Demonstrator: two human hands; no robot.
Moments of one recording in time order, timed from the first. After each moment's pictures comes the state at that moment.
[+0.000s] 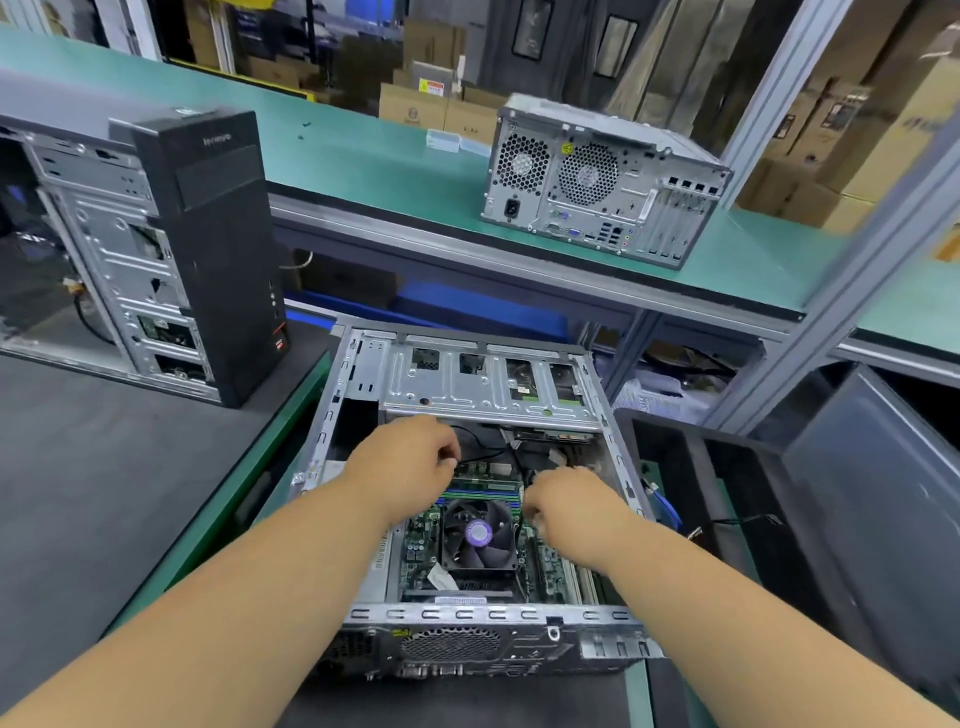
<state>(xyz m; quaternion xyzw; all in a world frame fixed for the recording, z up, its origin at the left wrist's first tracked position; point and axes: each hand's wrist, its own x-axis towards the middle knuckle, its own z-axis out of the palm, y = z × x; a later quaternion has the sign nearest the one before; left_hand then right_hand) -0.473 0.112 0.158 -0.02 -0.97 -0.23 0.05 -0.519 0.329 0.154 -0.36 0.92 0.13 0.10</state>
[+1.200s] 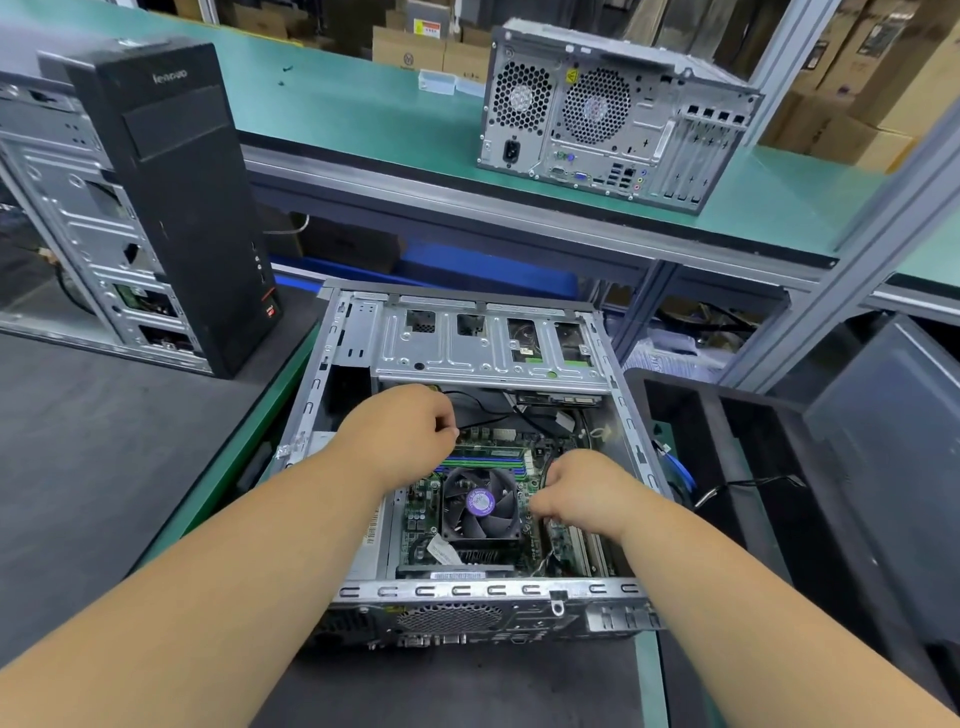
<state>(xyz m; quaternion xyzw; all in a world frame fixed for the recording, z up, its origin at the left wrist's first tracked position) -0.484 0.111 0.150 0.01 -0.98 -0.21 0.01 -0.515 0.333 0.150 -0.12 0.94 -0.17 0.26</state>
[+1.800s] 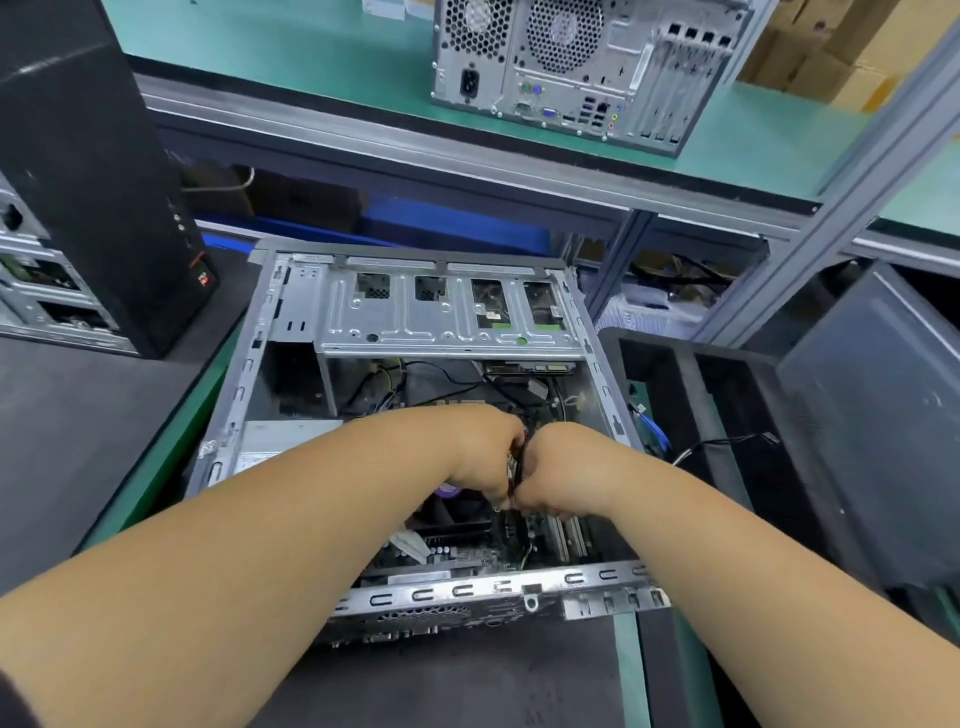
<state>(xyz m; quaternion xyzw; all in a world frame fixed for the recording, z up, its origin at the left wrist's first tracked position) -0.513 0.205 0.165 -0.16 -0.93 -0.15 -0.29 -0.518 0.331 0.165 -0.13 0.93 -0.07 0.32</state>
